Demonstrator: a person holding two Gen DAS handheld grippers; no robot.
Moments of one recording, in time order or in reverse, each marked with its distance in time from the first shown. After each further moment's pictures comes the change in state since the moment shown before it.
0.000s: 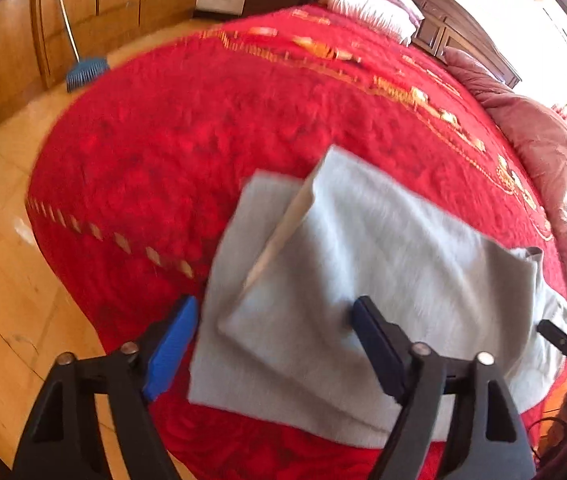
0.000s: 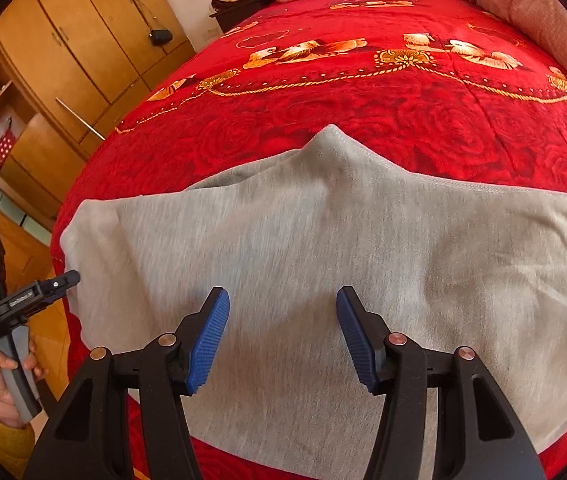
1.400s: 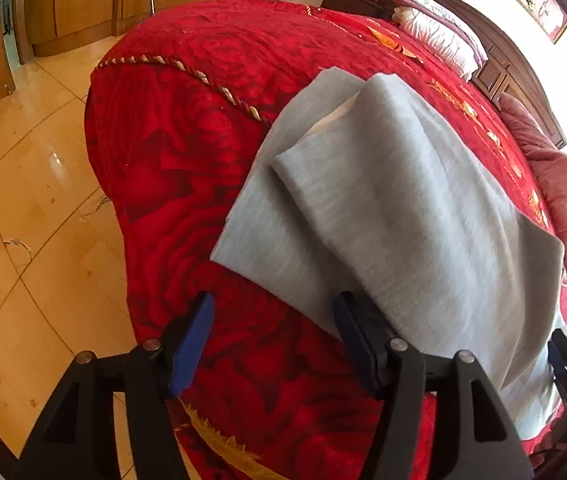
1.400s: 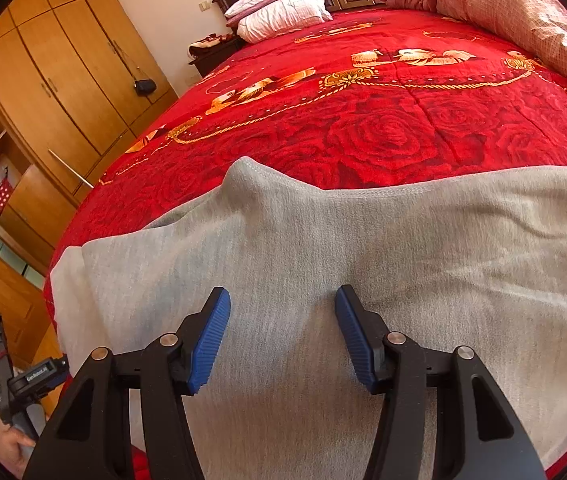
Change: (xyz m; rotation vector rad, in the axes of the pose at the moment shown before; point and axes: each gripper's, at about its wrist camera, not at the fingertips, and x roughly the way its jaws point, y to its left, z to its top) left arm 0.007 0.001 -0.072 -0.249 -0.035 0.109; right arm -0.006 -0.050 -0.013 0.113 -0.164 0.011
